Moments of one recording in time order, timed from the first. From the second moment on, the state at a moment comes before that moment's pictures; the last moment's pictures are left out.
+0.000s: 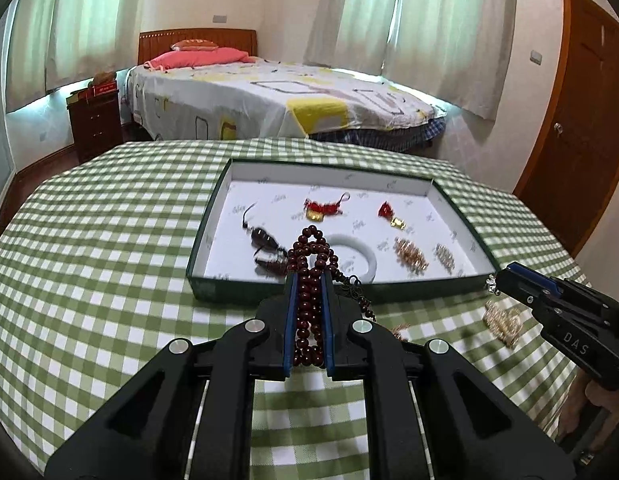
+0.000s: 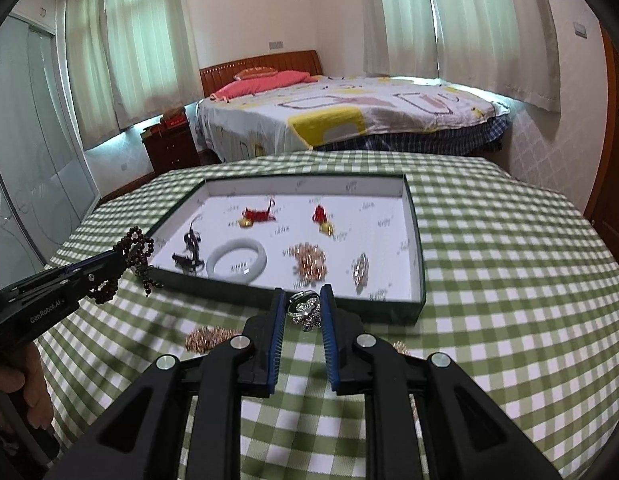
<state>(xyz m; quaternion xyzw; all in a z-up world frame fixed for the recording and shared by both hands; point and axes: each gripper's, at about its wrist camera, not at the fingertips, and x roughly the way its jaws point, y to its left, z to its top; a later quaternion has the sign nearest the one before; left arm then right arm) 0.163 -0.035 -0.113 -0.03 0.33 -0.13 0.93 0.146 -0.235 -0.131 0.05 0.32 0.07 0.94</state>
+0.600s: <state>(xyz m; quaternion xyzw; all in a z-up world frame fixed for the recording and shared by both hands) 0.246 -0.057 -0.090 -0.02 0.30 -0.13 0.95 0.219 -0.250 -0.102 0.05 0.28 0.06 0.96</state>
